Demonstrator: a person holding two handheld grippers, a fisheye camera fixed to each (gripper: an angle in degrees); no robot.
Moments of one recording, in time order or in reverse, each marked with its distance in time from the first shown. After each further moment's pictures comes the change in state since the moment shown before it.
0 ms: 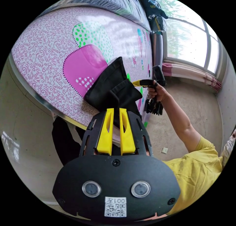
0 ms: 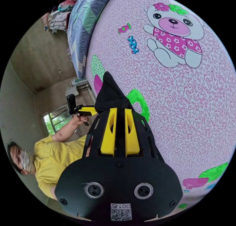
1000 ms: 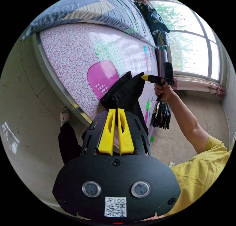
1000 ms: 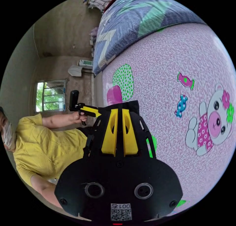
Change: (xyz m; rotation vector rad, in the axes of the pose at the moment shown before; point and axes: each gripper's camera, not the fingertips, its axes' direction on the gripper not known) left arm 0.056 0.049 -0.091 0.200 -0.088 -0.051; right arm -0.053 -0.082 0.011 -0.034 0.135 -0.415
